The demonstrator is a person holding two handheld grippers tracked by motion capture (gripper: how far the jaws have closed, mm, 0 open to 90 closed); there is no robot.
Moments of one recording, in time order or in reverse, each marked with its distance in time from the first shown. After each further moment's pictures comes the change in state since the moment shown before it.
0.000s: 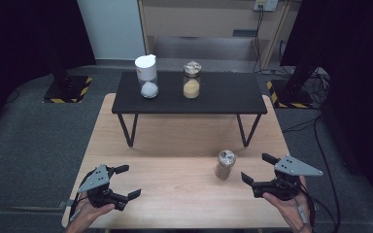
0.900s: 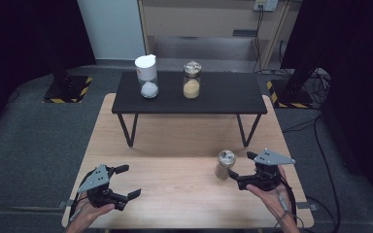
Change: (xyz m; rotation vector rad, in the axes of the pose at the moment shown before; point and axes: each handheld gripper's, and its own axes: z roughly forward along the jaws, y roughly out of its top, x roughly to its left) left arm 0.000 0.000 0.000 -0.002 -0.001 -0.001; right arm -0.007 0.002 0.054 0.102 0.028 0.014
